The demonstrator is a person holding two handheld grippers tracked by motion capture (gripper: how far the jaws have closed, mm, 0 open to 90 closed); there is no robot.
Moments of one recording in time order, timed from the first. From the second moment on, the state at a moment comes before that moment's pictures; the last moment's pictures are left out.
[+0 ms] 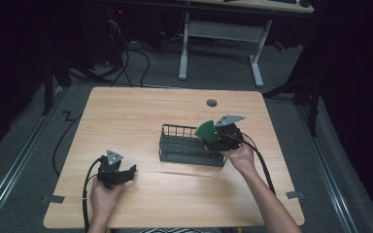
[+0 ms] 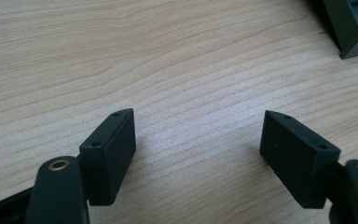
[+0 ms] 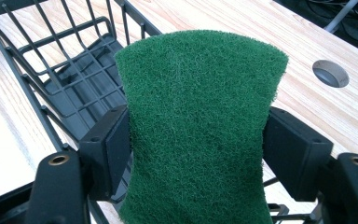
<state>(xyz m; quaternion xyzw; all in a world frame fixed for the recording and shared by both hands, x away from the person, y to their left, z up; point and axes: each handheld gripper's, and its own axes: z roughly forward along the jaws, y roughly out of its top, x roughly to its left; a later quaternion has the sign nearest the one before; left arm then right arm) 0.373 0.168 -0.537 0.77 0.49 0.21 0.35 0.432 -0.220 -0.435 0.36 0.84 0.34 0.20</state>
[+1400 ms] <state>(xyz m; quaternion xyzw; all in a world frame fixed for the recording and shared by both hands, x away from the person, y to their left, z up) 0.373 0.169 -0.537 0.77 0.49 0.21 0.35 0.405 -0.257 -0.420 0.39 0.80 0.42 0.19</state>
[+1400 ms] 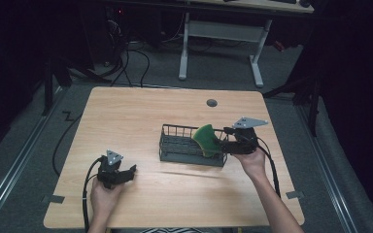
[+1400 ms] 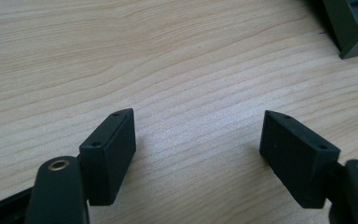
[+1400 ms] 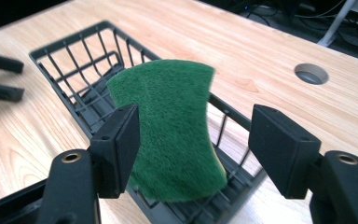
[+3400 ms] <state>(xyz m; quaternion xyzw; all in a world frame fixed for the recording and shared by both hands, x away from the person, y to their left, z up) 0.373 0.168 -0.537 0.77 0.49 0.21 0.35 0.315 -0.359 -0.480 0.52 0.70 0.46 0.20</state>
